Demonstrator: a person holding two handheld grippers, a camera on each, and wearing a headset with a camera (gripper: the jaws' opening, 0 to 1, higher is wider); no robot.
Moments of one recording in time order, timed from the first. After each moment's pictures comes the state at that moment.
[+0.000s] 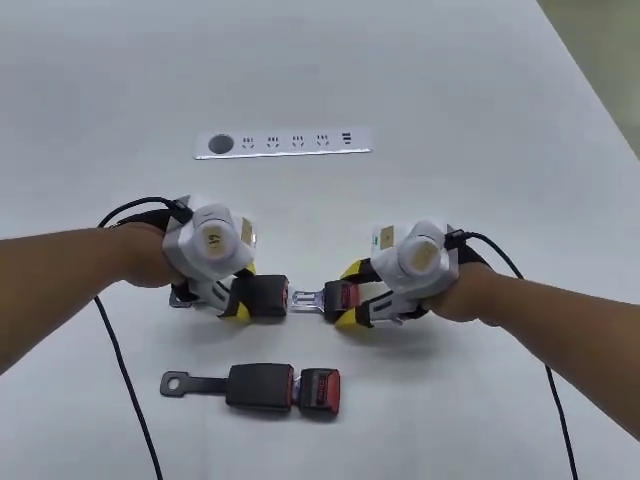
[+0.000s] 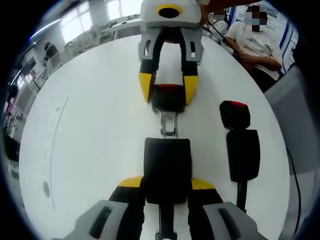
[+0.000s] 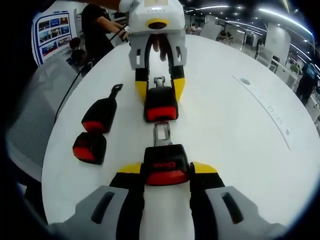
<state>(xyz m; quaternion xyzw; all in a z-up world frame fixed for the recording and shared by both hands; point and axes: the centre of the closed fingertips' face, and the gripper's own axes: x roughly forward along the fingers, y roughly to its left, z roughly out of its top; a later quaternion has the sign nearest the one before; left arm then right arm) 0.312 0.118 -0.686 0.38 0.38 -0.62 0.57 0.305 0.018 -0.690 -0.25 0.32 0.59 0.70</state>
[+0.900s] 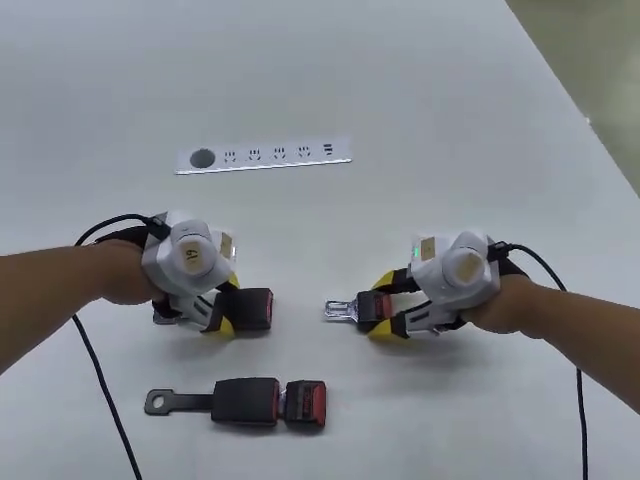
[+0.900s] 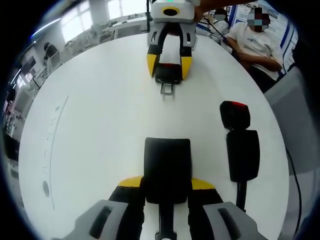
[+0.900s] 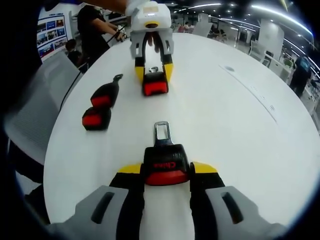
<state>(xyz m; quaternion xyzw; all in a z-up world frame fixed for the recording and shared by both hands) 0.315 0.119 -0.688 0.38 0.38 -0.62 0.57 0.299 -0.049 -0.691 -0.24 0.33 0.57 0.71</state>
